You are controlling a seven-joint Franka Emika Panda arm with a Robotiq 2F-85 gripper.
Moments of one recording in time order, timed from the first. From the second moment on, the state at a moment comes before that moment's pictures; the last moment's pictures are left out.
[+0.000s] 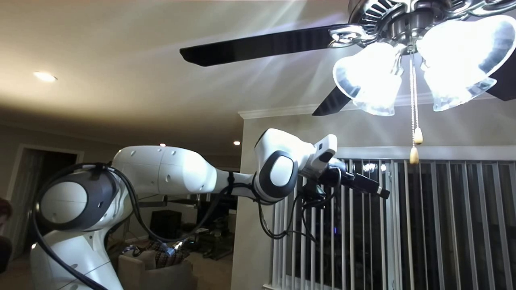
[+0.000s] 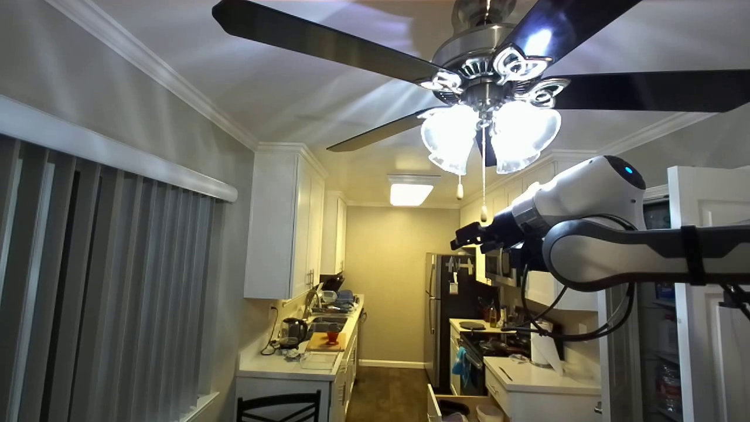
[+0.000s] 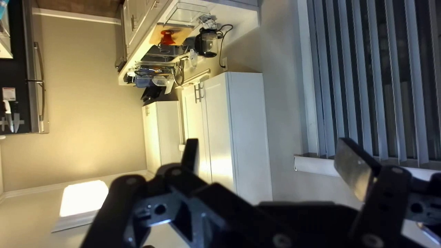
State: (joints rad) arm -0.19 -0.60 0.20 -2.19 -0.11 2.80 0.33
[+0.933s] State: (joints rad) arm -0.63 -0.62 0.45 -2.17 -0.23 3.06 0.58
